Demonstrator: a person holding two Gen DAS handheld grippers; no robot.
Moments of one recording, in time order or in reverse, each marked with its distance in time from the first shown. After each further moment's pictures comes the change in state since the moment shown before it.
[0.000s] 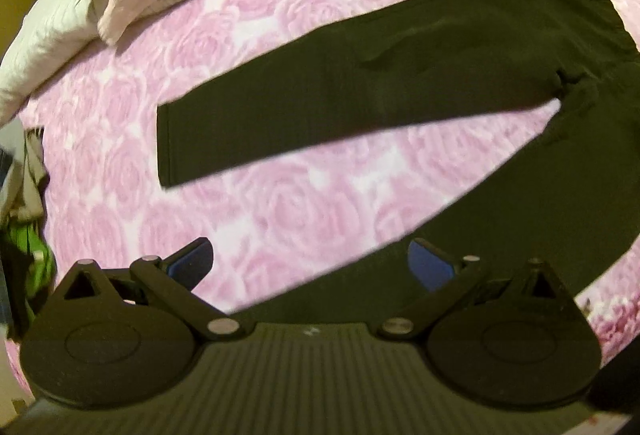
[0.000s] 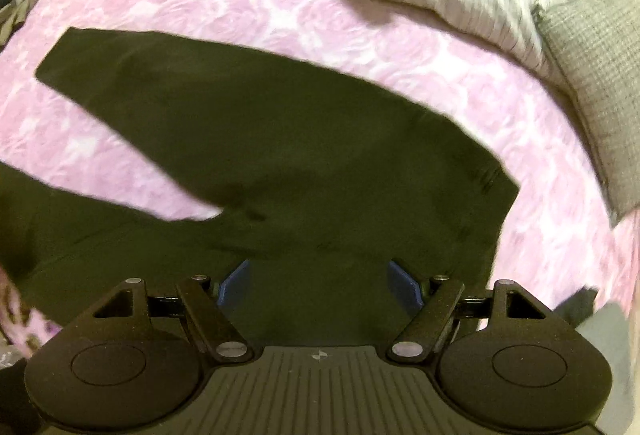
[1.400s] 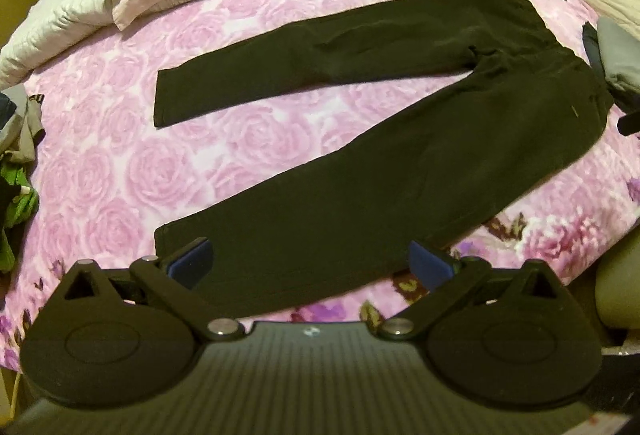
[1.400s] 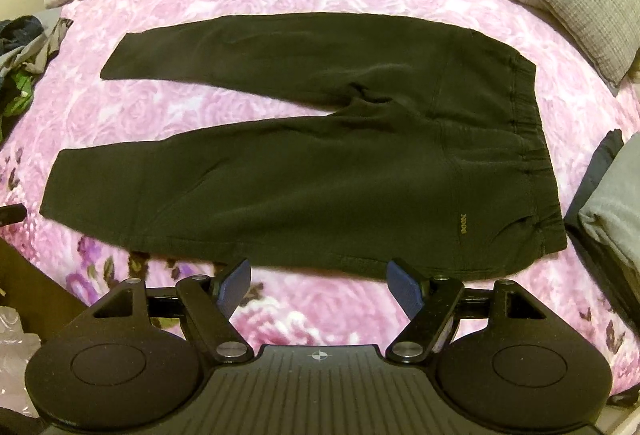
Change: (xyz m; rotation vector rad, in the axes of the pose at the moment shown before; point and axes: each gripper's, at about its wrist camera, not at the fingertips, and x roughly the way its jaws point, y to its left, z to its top) left arm -0.089 -0.005 -0.167 -0.040 -0.158 -0.126; right arm -0.087 0.164 -0.148 0.235 -0.042 0.065
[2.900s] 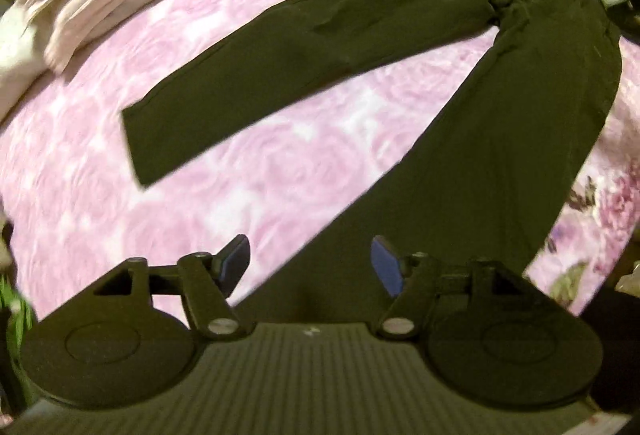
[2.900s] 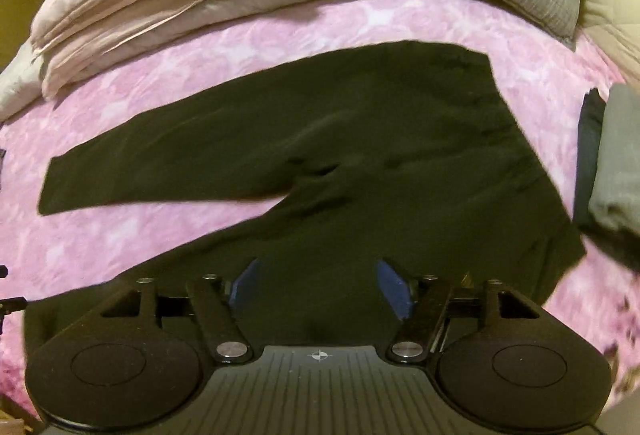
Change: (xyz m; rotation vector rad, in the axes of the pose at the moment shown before) left arm 0.104 0.071 0.062 0.250 0.074 -0.070; right arm 0.049 -0.028 0.056 0.333 -0.130 -0.049
